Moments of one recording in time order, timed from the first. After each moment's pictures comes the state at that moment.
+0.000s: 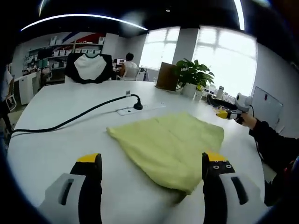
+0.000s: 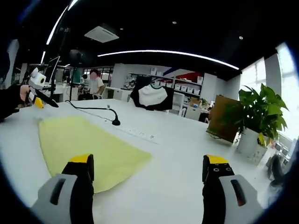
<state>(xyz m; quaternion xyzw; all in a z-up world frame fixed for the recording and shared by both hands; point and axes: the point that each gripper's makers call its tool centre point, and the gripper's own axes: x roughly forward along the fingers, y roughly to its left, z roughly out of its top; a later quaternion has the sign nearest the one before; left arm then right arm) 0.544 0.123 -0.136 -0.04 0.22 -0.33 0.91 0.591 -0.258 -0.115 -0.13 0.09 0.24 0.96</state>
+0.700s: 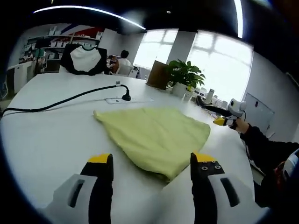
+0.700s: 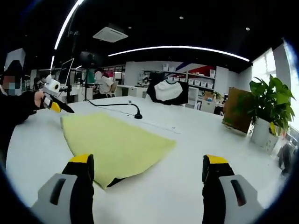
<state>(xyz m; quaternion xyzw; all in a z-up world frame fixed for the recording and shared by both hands) 0.509 0.108 -0.152 -0.10 0.23 -0.38 0.89 0.537 -0.233 -0.135 -0.07 0.13 0.32 0.94</state>
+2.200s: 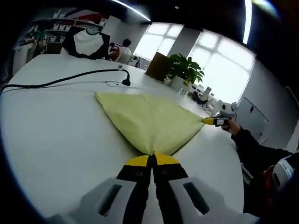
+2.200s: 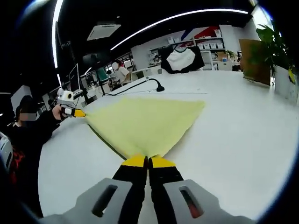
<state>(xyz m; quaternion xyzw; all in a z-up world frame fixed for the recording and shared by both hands) 0.484 0.132 -0.167 -0.12 0.28 -0.38 0.87 0.500 -0.198 -0.178 0.03 0.26 0.38 0.89</state>
